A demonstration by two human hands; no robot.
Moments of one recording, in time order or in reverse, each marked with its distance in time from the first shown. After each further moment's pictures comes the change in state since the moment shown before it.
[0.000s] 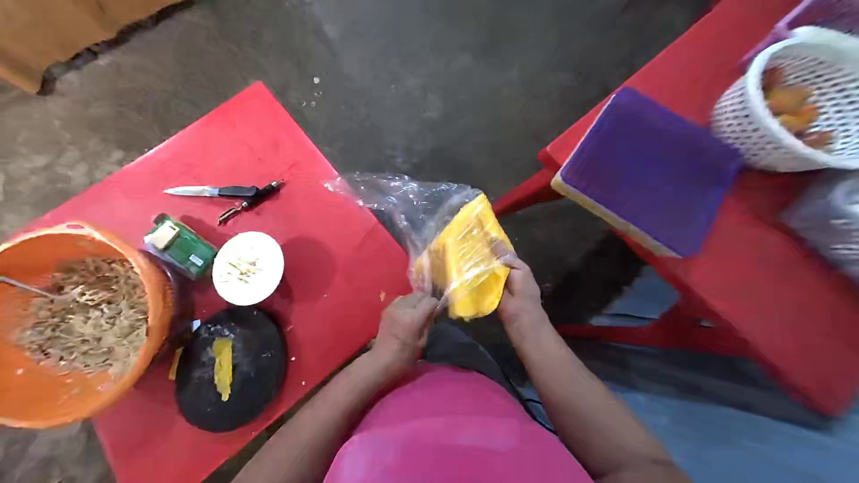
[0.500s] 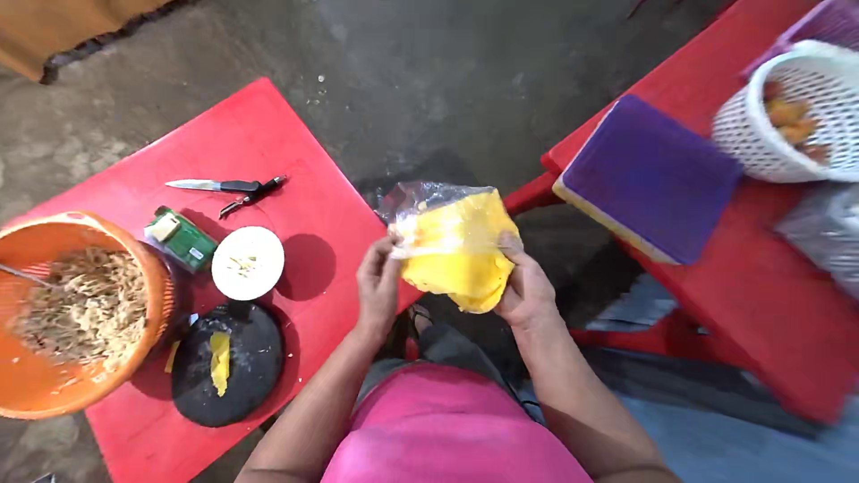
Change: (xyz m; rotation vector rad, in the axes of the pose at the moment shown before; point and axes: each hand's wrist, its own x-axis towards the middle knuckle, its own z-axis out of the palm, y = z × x) left_hand 0.045 -0.007 -0.028 -0.696 0.547 -0.202; right_hand -0.031 -0.023 0.033 0.033 -0.097 0.124
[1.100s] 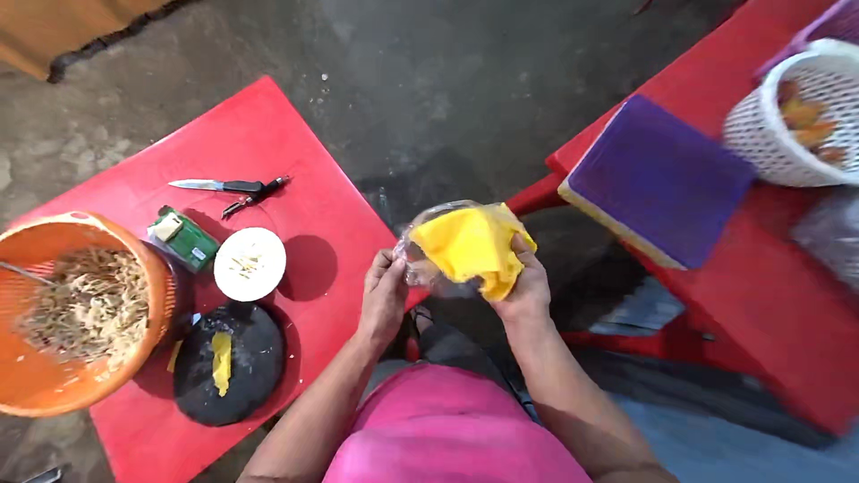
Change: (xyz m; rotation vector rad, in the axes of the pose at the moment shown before) left_hand -0.005 0.005 0.003 -0.506 -0.072 -0.309; right_hand 0.026 0.011 -0.012 0.087 0.100 -0.220
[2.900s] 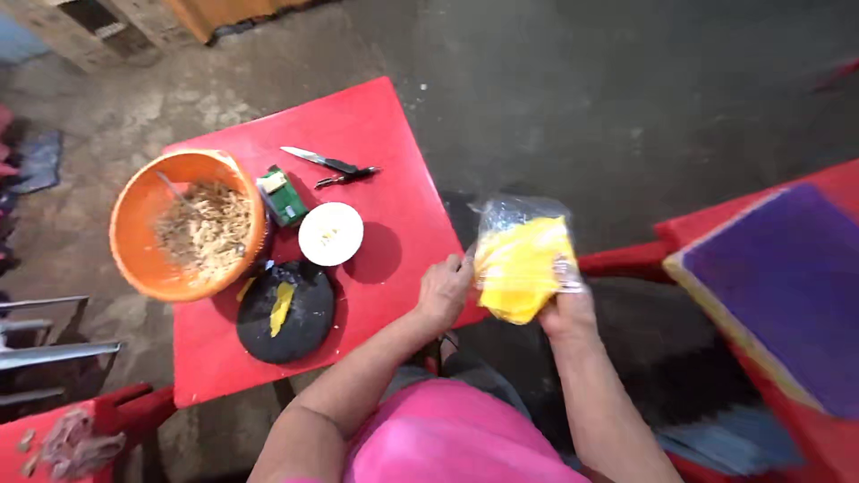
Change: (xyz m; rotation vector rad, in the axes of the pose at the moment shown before) left_hand 0.019 -0.007 -0.027 1.537 -0.065 0.171; right_hand 0.035 0.031 0.018 -0.399 -0.244 -0.026
